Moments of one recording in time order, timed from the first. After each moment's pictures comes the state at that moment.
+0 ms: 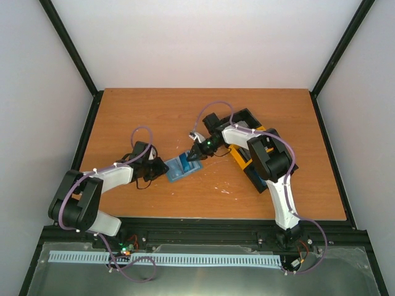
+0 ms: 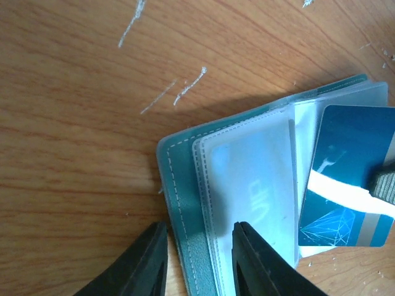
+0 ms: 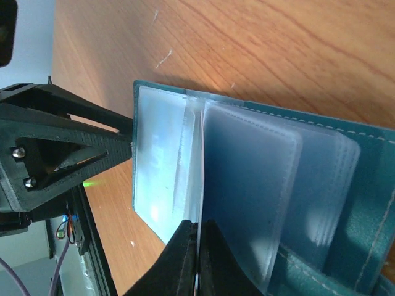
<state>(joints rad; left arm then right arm) -0.31 1.44 0.57 -0.13 0.29 -0.78 0.57 2.23 1.55 -0.54 -0.90 0.19</state>
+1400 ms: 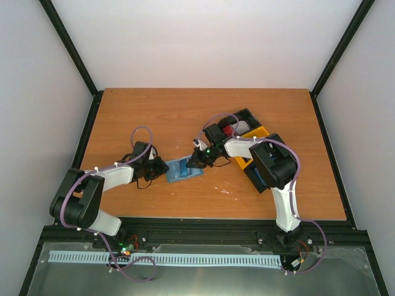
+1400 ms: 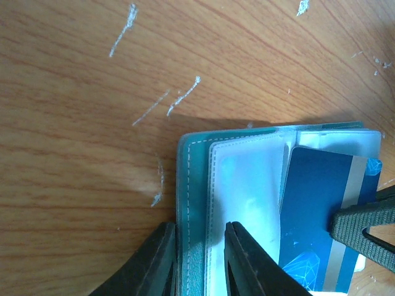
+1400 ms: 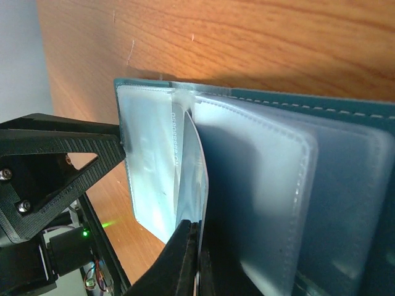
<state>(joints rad) -0.31 1.46 0.56 -0.07 0.30 -0.79 0.62 2.10 1.27 -0.22 -0.79 0.62</state>
